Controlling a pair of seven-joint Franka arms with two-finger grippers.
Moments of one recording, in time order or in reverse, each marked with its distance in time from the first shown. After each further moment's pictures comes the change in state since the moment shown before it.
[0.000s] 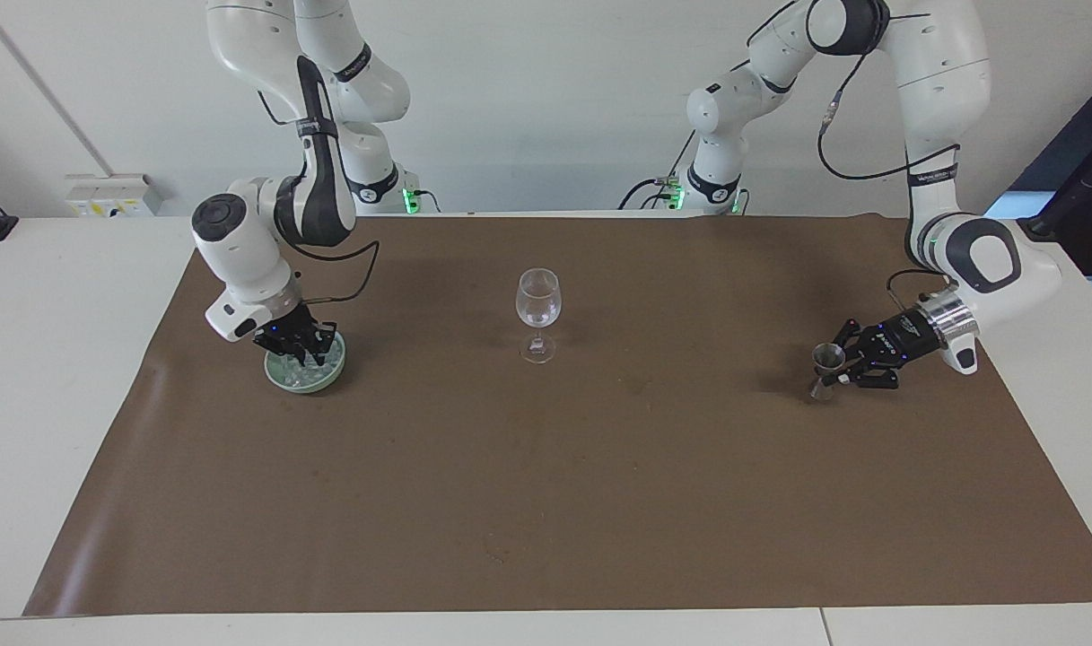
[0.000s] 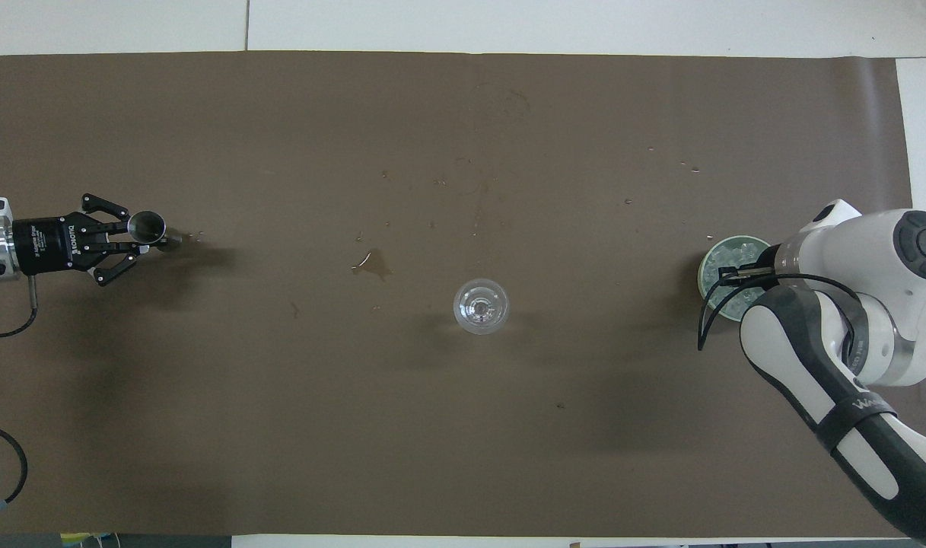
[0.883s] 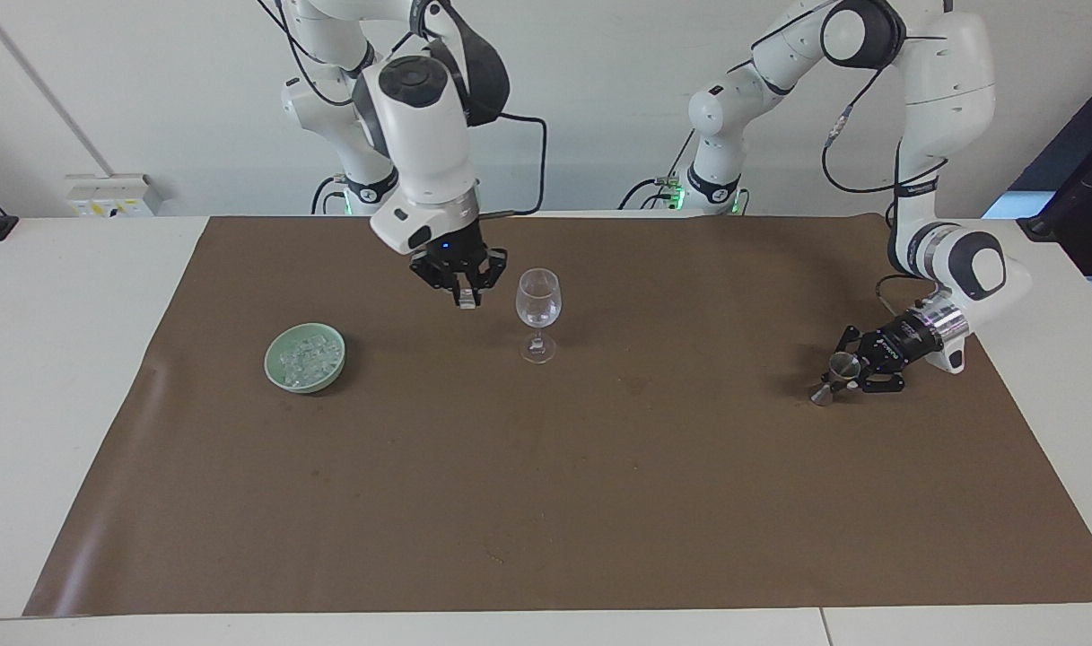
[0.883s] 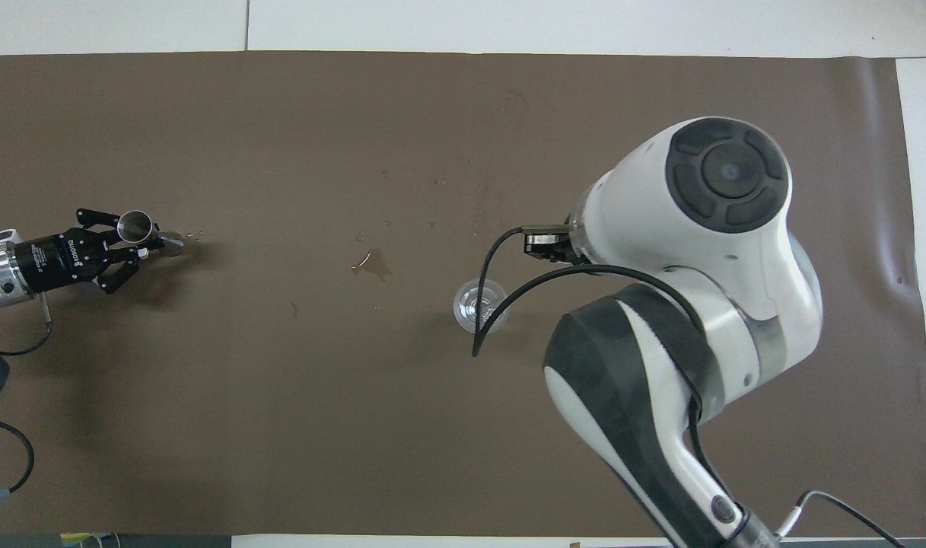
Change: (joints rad) left arm 0.054 0.036 -0.001 -0.061 -0.180 -0.011 0.009; right arm 0.536 0.041 0.026 0.560 0.016 -0.447 0.700
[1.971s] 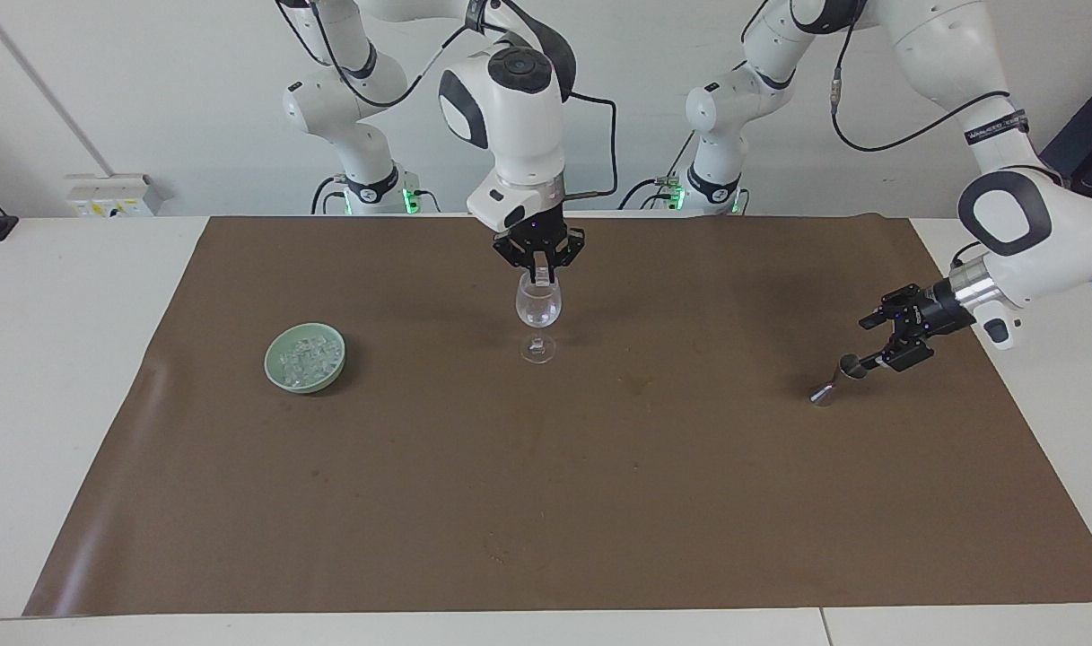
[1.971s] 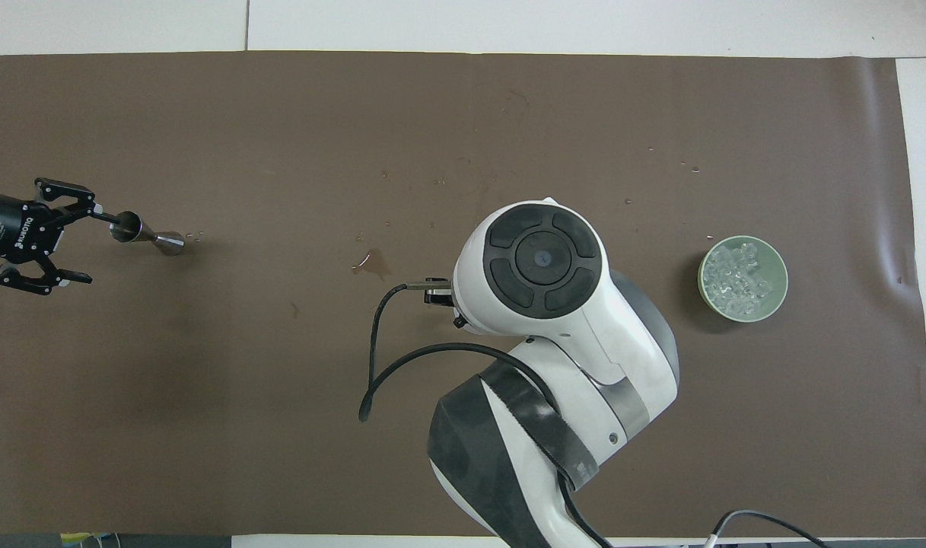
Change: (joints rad) left arm -0.204 -0.230 -0.022 0.196 0.882 -0.031 0.173; right arm 0.127 0.028 -0.004 -0.017 0.008 0.021 0.110
